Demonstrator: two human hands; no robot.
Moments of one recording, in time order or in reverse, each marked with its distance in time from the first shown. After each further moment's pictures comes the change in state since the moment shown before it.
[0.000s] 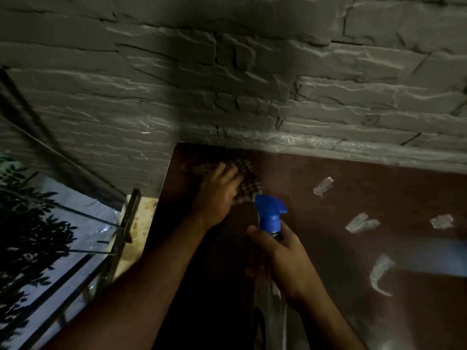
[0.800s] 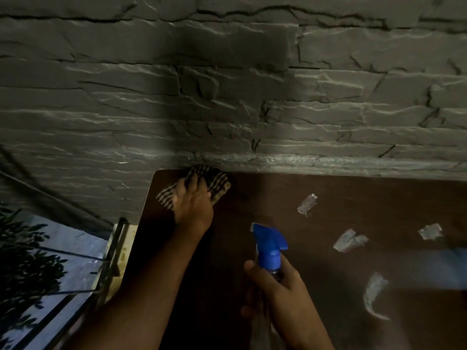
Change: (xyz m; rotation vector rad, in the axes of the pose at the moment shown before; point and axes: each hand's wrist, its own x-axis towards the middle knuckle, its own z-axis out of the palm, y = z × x) left_hand 0.040 0.002 -0.008 0.077 0.093 -0.411; right_hand -0.003 0.004 -0.025 0.106 0.032 0.013
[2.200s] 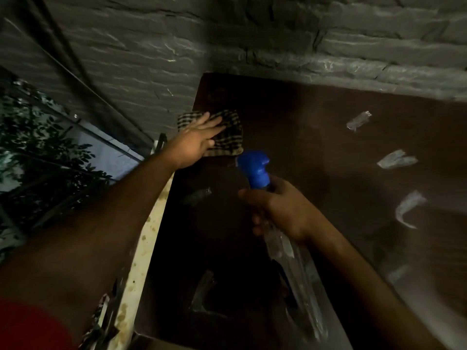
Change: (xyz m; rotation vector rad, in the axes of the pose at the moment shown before) left_hand -0.072 -0.144 -0.008 -0.306 -0.221 0.455; right_hand -0.029 0.032 0.045 -0.395 -0.319 0.149
